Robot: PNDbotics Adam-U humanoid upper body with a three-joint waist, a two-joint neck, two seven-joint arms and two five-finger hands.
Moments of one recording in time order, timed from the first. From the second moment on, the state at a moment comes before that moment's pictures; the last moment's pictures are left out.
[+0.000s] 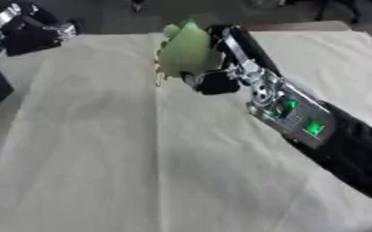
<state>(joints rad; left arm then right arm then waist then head) -1.17 0.41 -0.63 -1.26 -0.07 0.54 -0.10 -0.55 -0.68 0.45 -1.98 0.11 0.73 -0.38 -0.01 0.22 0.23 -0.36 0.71</state>
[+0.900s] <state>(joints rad) -1.21 0.30 -0.66 -1.28 -0.19 0.50 -0.38 -0.60 -0.66 0.48 -1.98 0.18 0.69 -0.35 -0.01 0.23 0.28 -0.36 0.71</state>
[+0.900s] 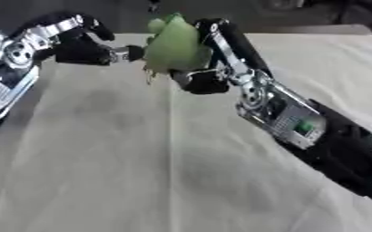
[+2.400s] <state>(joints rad) -1.22 0.20 -0.66 -1.21 -0.24 0.38 -0.46 -0.61 -0.65 0.50 -1.98 0.20 0.60 -0.28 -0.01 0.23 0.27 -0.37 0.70</state>
